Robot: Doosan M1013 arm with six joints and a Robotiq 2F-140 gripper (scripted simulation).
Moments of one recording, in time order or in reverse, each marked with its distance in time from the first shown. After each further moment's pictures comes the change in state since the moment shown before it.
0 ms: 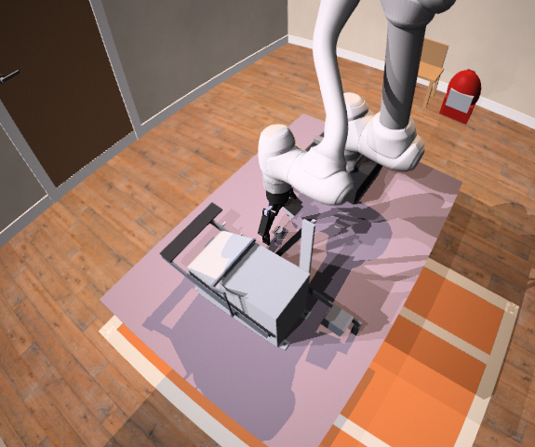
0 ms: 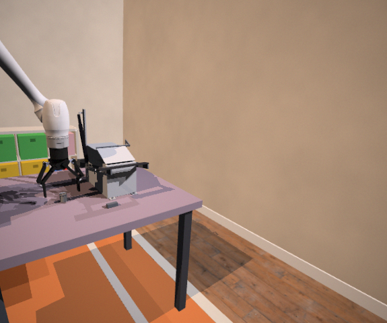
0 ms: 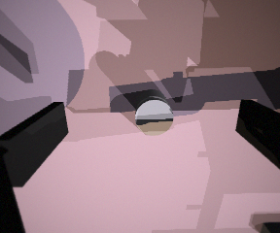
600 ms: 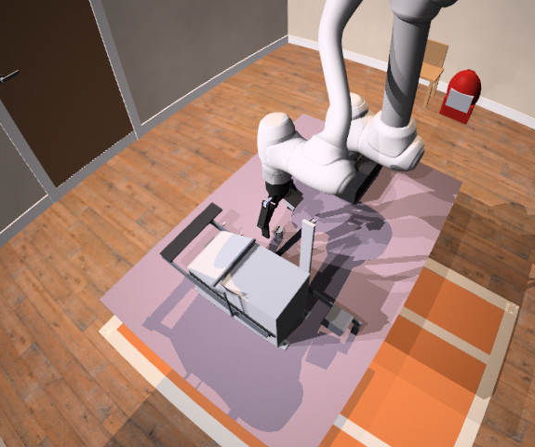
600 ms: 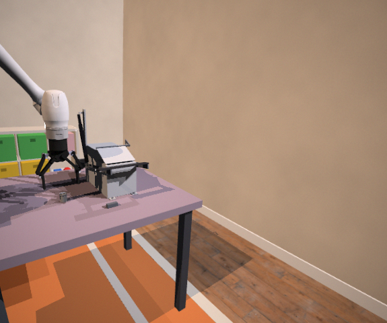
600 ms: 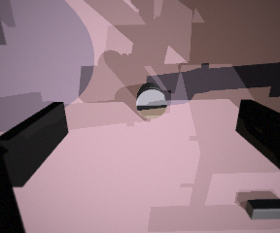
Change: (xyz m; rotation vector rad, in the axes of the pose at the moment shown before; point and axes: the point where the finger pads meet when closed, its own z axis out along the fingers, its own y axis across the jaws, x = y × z) arm 0.000 0.000 -0.039 0.000 0.000 0.000
